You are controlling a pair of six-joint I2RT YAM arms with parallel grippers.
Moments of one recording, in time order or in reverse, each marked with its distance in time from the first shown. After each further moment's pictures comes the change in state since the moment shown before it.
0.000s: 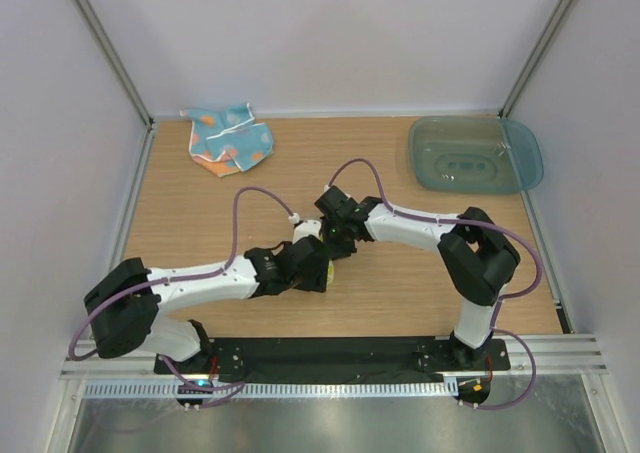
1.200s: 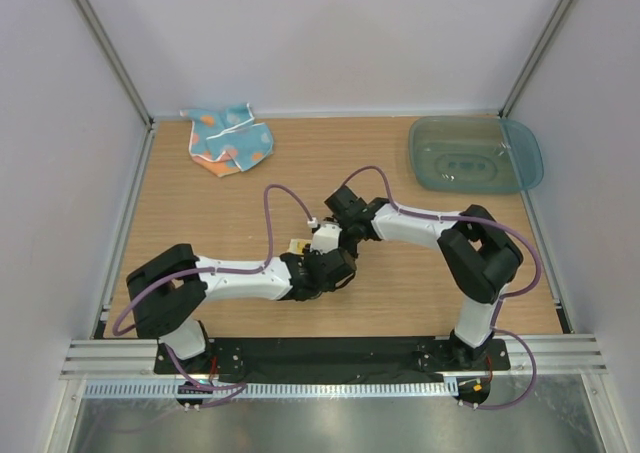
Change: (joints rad) left arm -0.127 0.245 0.122 0.021 -0.278 -0.070; right arm -0.055 0.005 -0.062 0.063 -0.194 0.114
